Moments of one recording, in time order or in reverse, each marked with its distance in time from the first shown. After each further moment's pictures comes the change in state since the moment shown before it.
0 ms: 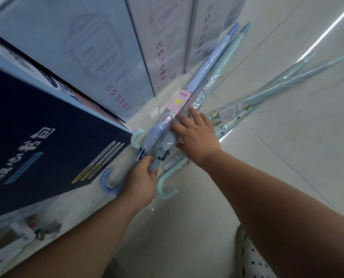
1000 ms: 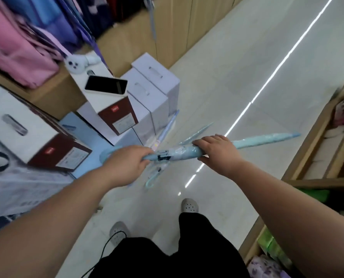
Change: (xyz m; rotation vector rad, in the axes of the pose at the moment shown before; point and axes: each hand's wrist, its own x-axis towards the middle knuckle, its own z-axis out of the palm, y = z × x) left_hand -0.476 0.369 -0.335 0.588 -0.050 0.645; right_hand -0.351 -0.007 -0.607 -0.018 0.117 0.020
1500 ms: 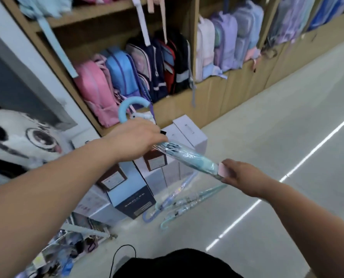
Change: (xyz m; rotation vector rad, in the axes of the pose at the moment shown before) left_hand -0.092 0.093 -0.195 0.722 0.407 0.259; right_hand -0.031 0.014 -0.163 0.211 -0.123 0.003
